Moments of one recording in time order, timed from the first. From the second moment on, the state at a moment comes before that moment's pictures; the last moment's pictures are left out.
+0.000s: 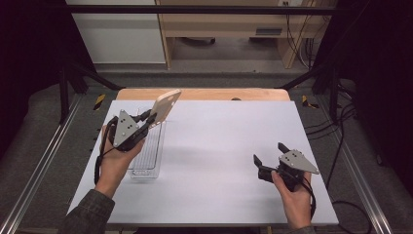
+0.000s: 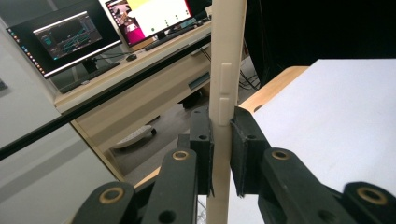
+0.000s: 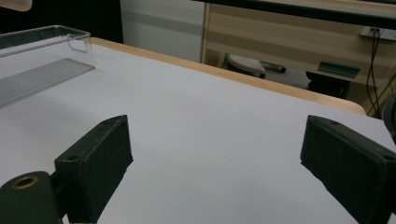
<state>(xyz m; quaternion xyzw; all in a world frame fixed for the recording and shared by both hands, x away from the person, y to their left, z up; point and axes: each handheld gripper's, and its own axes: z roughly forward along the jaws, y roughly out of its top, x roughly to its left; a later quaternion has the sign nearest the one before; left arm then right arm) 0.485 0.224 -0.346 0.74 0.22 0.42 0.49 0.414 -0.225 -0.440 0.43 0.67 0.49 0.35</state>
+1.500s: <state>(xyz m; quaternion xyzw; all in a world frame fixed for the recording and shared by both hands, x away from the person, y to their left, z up) 0.561 0.255 -0.349 0.71 0.31 0.34 0.53 0.399 -0.223 -0.472 0.38 0.65 0.56 0.34</state>
